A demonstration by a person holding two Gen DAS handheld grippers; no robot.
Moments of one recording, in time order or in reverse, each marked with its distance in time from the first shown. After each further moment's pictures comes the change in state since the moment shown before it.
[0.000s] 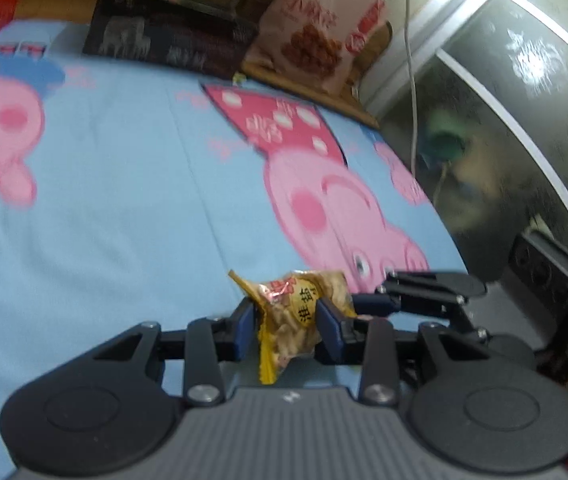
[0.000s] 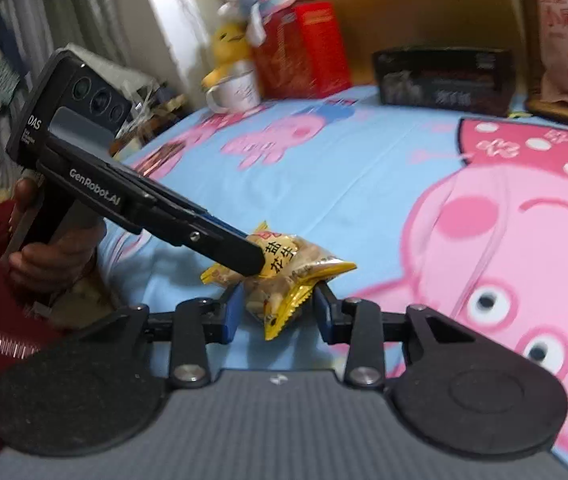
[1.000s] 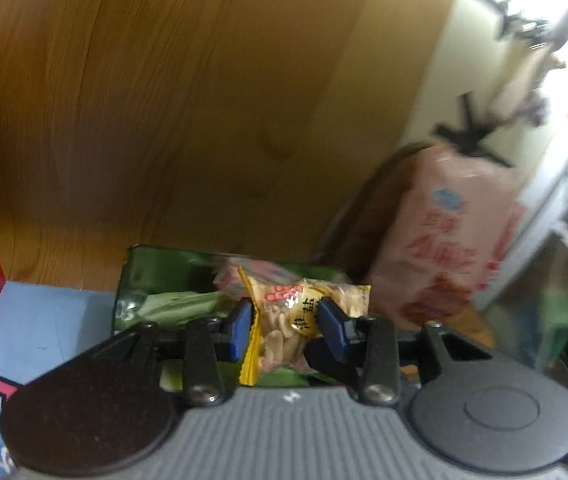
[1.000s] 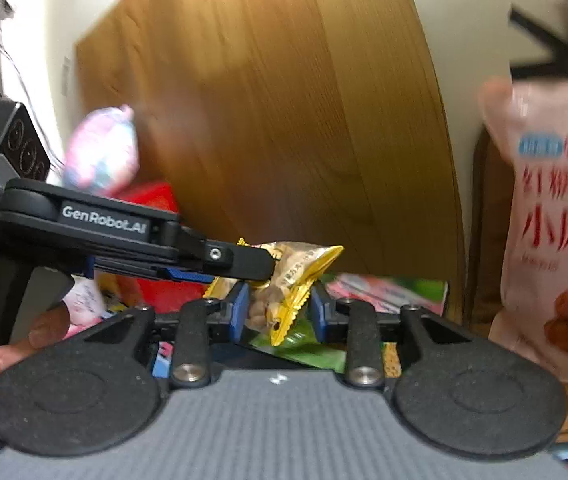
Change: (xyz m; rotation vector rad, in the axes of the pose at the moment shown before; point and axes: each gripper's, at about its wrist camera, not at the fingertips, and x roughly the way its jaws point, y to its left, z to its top) left arm 0.070 0.072 0.280 -0.007 -0.283 0.263; right arm 0.111 -0.137 0.206 0.044 -0.294 -0.239
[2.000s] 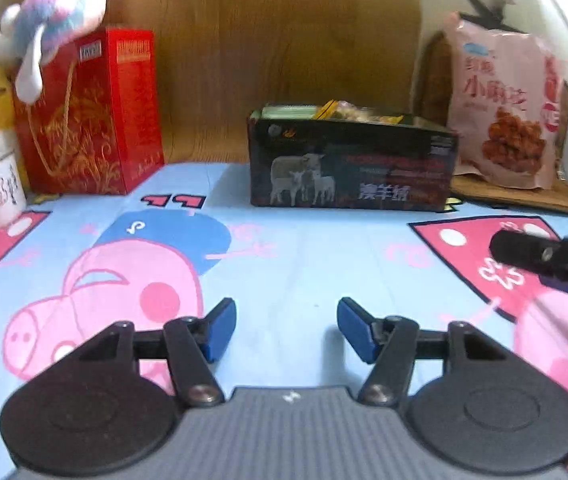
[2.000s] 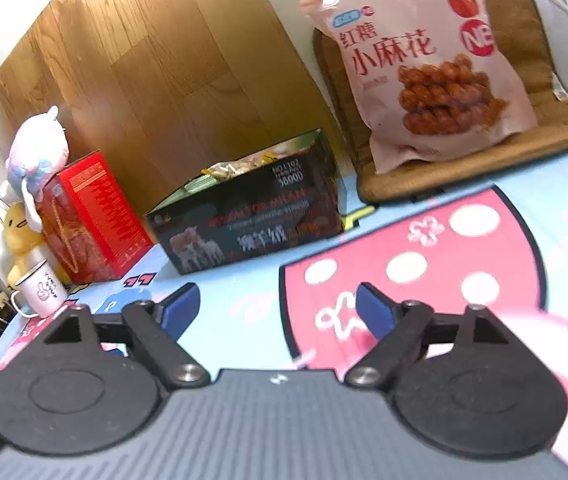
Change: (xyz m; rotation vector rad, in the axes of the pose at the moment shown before) left arm -0.090 -0.035 -0.210 0.140 -0.089 0.428; right arm -0.107 0.038 -0.114 0.297 -0.030 -0.261
